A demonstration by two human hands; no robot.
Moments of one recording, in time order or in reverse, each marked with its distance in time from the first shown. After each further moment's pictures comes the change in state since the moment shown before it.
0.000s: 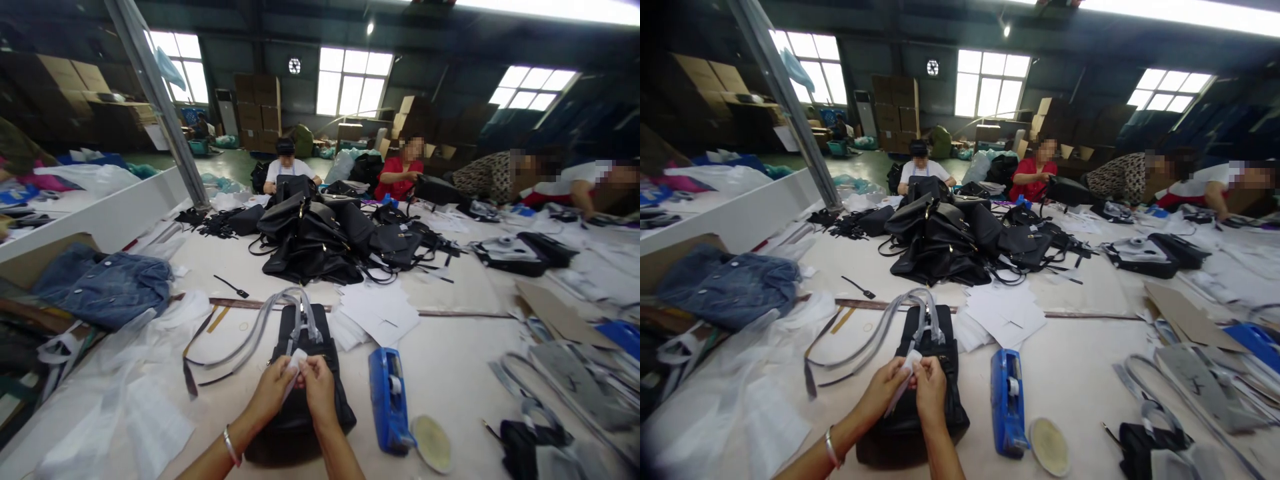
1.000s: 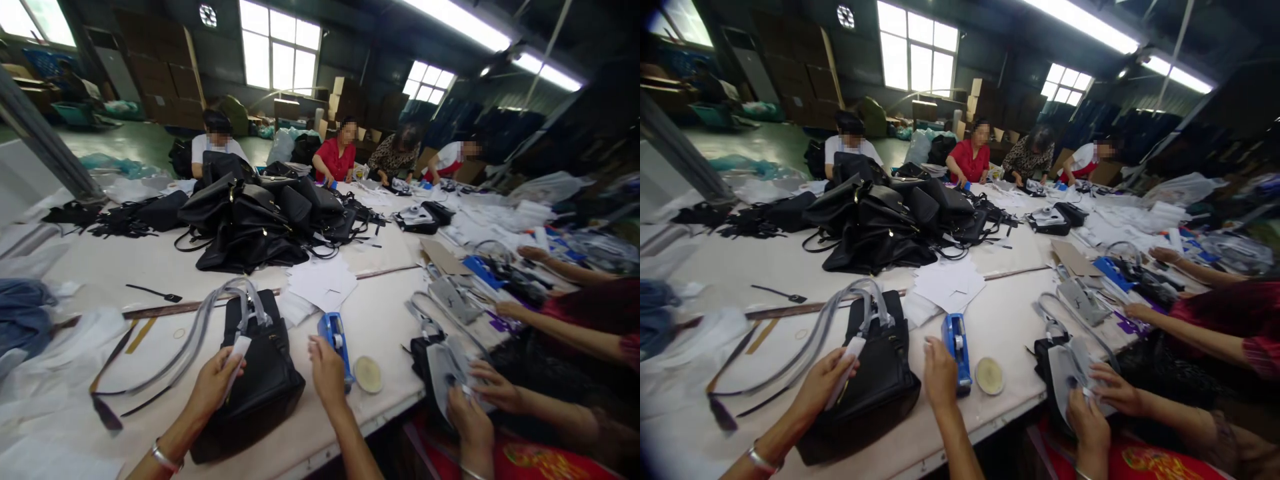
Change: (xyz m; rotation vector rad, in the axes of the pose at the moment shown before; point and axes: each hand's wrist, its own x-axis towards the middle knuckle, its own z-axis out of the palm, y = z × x) left_hand 0.005 0.005 0.002 0.214 -0.009 -0.125; right_hand -0.032 -0.024 -0.136 -0.668 0.335 -0.263
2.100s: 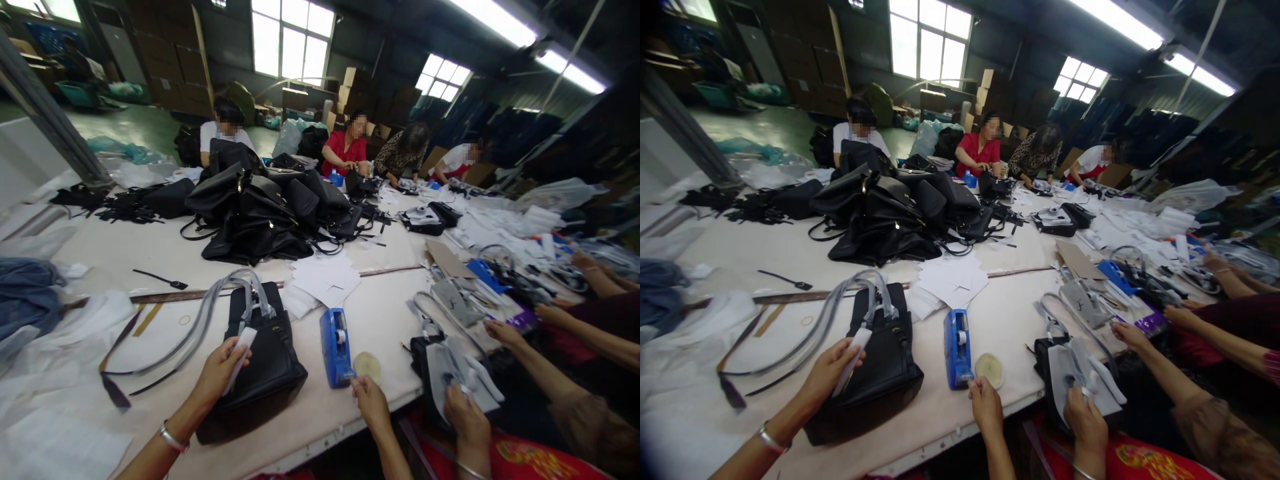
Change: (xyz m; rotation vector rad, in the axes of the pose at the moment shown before) left_hand -0.005 0.008 -0.004 -0.108 -0.023 -0.029; right_hand -0.054 0.104 -0.074 -0.148 -0.092 0.426
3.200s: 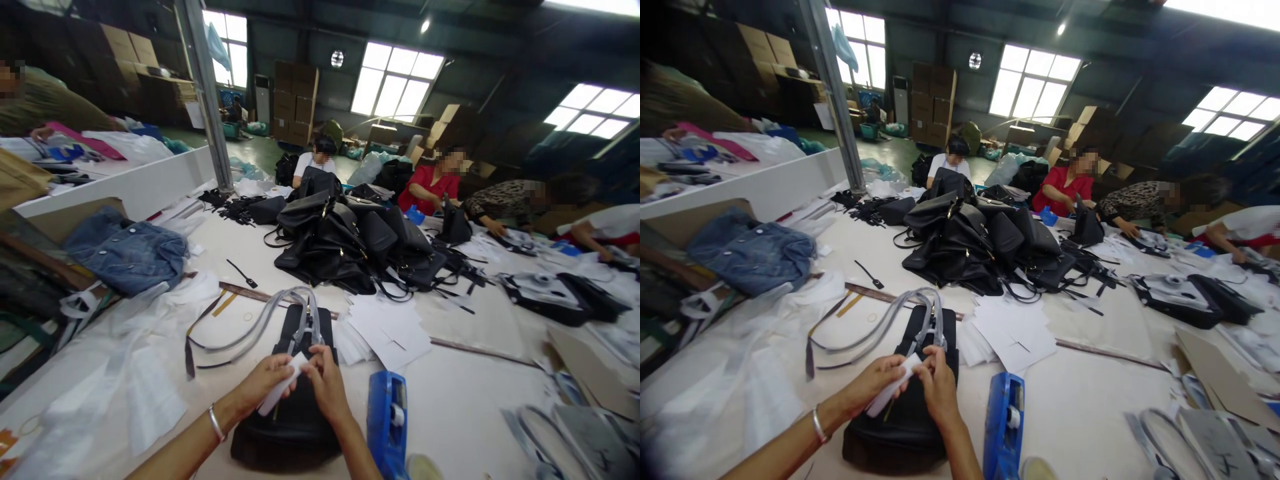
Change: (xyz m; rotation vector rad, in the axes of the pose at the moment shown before) left_hand 0.007 0.005 -0.027 -0.418 -0.227 -0.036; right_hand 0.027 -0.222 0.147 0.286 -0.554 -0.623
